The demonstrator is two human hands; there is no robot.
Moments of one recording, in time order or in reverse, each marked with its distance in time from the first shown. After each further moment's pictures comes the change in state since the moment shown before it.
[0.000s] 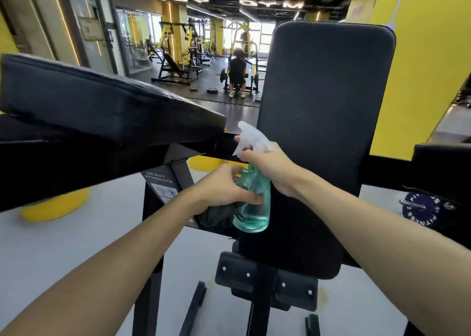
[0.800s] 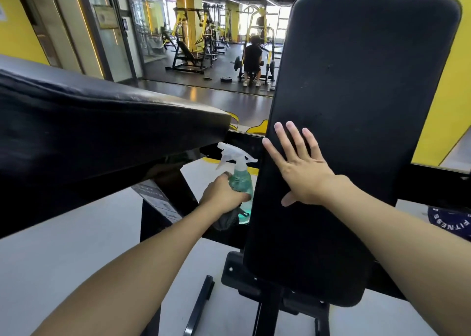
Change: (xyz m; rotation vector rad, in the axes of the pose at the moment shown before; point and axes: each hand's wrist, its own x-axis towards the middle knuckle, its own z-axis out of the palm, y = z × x) left_hand 0.091 -0.086 0.018 0.225 0.337 -0.375; right_hand 0.040 0.061 -0.059 -1.679 -0.172 -0.119
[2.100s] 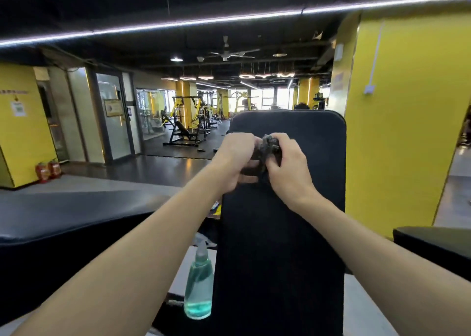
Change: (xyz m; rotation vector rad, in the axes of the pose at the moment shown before) left_hand -0.051 0.276 -0.093 -0.688 -0.040 0.359; right_hand -0.006 0.106 -0.110 1.171 0.873 0.244
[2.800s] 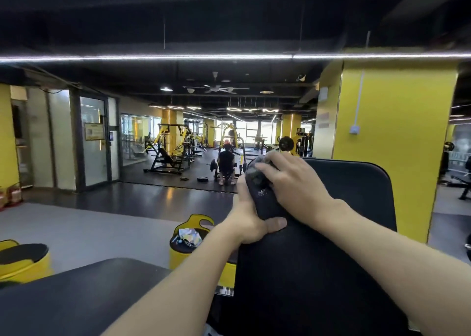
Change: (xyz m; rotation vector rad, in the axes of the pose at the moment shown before) left_hand 0.129 -0.082 -0.046 0.503 -0.106 0.276; right_hand 0.121 0.034 0.048 -0.882 -0.028 -0.746
